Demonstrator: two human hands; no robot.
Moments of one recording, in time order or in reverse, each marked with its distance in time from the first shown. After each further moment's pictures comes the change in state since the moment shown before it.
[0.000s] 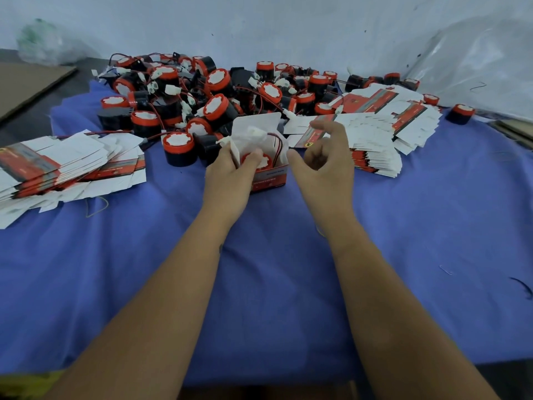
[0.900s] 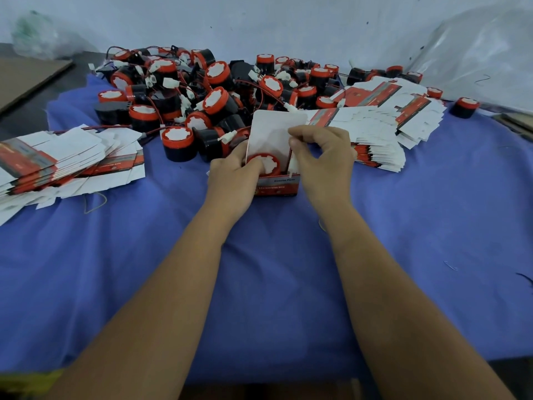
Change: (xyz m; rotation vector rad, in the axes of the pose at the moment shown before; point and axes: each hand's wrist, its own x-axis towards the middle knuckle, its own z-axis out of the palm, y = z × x) left_hand -0.008 0.005 0.000 0.053 -0.093 -0.014; right_hand 0.010 0.001 0.008 -0.106 0.029 0.131
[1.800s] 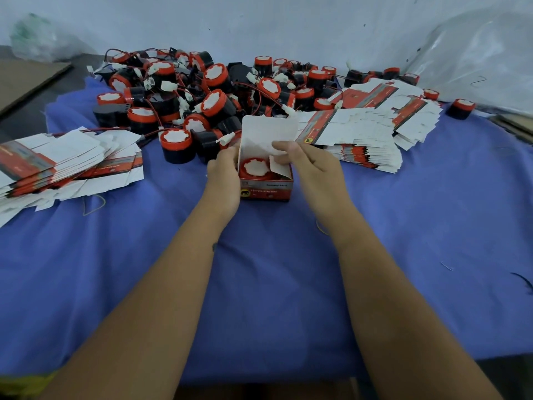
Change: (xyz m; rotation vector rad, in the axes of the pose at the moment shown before) left_hand 0.006 0.007 -0.002 -0.368 0.080 -0.202; right_hand -0.010 0.004 -0.011 0.128 -0.334 0.074
